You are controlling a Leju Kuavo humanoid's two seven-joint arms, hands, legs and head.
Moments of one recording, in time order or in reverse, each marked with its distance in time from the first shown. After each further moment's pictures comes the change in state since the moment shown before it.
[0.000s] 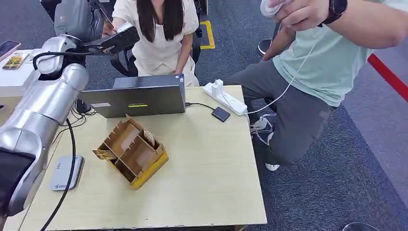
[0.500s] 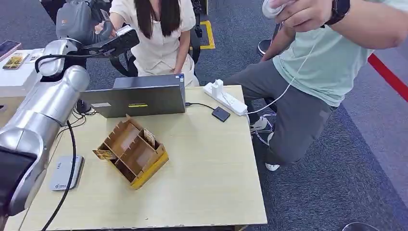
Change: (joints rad) left arm -0.001 -0.007 0.009 0.042 -0.001 0.019 -0.021; right arm 0.001 0.006 0.003 0.000 0.010 0.002 0.008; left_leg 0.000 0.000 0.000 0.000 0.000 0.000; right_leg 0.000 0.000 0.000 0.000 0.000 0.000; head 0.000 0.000
